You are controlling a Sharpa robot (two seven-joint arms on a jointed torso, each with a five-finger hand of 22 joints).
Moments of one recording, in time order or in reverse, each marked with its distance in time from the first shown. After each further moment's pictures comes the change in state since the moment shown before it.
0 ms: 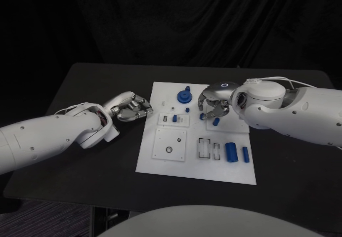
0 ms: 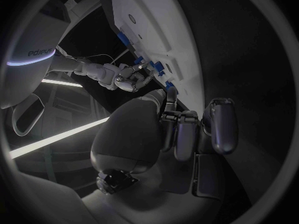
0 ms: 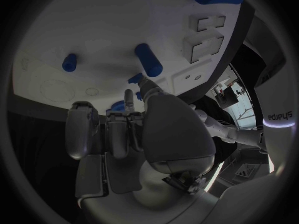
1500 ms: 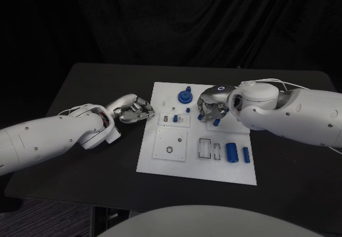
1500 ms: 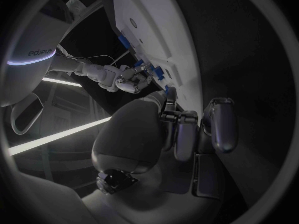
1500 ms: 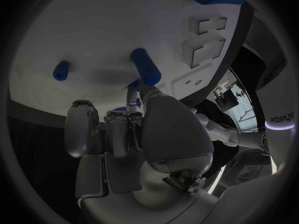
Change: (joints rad) left arm -0.010 0.009 0.000 -0.007 0.001 0.024 -0.009; left_hand 0.014 0.009 0.003 0.003 0.005 0.000 0.000 0.000 -0.002 0.002 -0.002 -0.015 0.171 0.000 0.000 0.000 0.000 0.000 -0.007 0.000 -0.005 0.000; right arm -0.017 0.036 0.004 -0.027 -0.009 0.049 -0.009; right_hand 0.000 0.045 0.003 0.001 -0.020 0.033 -0.027 0.194 0.070 0.004 -0.011 -0.001 0.000 0.000 -0.007 -0.020 0.000 0.000 0.004 -0.004 -0.037 0.000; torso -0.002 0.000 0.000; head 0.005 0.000
